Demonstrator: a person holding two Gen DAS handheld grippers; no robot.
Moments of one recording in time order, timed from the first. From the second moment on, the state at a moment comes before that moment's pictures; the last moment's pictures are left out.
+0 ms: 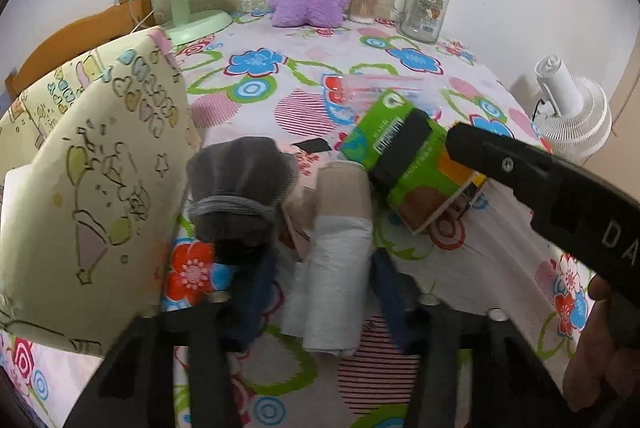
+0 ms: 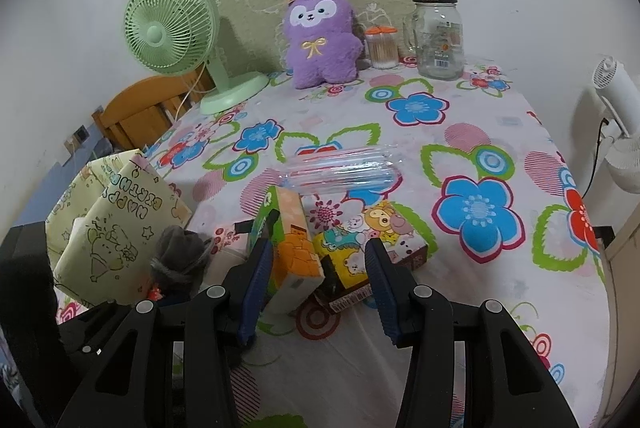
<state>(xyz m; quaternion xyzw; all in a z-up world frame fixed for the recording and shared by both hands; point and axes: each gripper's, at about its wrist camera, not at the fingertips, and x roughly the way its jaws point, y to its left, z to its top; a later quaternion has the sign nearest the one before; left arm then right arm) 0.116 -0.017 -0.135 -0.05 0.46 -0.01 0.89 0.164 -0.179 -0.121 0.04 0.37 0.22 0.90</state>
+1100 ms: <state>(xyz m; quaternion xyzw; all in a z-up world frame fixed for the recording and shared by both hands) 0.117 -0.008 -0.130 -0.08 0.46 -0.04 0.88 0.171 -0.146 -0.137 0.00 0.40 0.24 0.89</state>
